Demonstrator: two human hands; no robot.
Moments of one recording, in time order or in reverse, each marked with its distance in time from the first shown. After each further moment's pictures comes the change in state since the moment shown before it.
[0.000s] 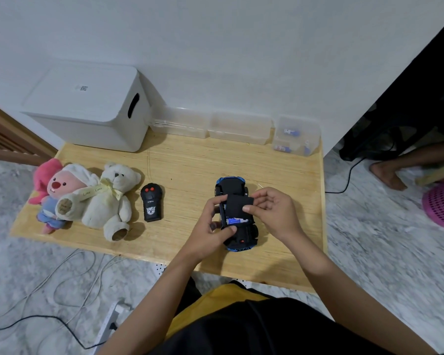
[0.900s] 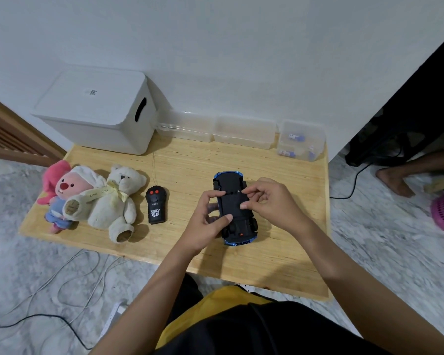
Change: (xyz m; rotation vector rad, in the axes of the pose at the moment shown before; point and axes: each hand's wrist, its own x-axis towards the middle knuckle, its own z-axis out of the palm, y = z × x) left_hand 0.012 0.016 -0.014 -0.115 0.054 -0.034; right_hand 0.024 -0.030 -0.003 -0.250 -0.228 -0.153
